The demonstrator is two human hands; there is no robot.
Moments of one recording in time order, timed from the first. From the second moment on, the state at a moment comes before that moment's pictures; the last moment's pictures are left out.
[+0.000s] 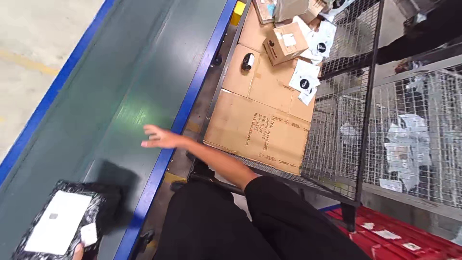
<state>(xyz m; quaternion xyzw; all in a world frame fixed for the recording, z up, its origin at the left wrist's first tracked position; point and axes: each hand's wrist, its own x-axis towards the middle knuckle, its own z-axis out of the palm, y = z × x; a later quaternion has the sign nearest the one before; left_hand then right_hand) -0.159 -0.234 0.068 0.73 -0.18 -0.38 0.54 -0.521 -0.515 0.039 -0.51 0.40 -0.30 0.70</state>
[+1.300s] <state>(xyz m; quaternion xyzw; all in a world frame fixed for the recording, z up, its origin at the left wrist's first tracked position) -0.099 -0.226 0.062 0.89 -0.09 -0.07 0.44 -0.584 -0.578 0.109 -0.55 0.48 -0.27 0.62</state>
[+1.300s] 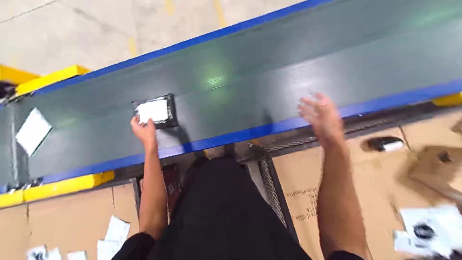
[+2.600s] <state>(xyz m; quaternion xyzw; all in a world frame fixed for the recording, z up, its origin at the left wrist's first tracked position) -0.266 -0.351 0.040 0.60 -0.38 -0.58 0.40 -0.883 -0.603 0.142 -0.32 0.57 -0.61 0.45</state>
